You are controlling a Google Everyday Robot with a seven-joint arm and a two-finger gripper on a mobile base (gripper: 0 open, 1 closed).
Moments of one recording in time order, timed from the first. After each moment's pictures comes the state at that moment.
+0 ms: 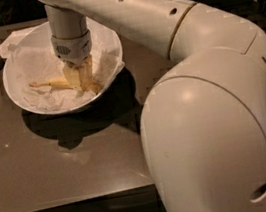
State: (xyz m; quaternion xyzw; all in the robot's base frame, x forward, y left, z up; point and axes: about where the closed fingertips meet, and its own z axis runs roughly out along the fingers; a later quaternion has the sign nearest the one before) arm 0.617 0.112 0.848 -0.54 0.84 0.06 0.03
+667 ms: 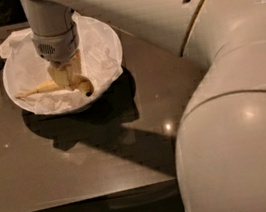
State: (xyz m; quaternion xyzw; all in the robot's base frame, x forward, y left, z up) arm 0.578 0.129 0.892 -0.57 0.82 0.03 0.07
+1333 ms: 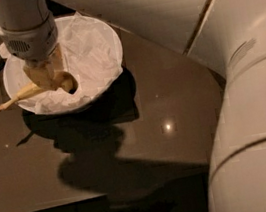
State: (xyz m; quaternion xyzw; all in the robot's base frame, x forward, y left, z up) arm 0.537 0.151 0.936 -0.60 0.79 0.00 0.10
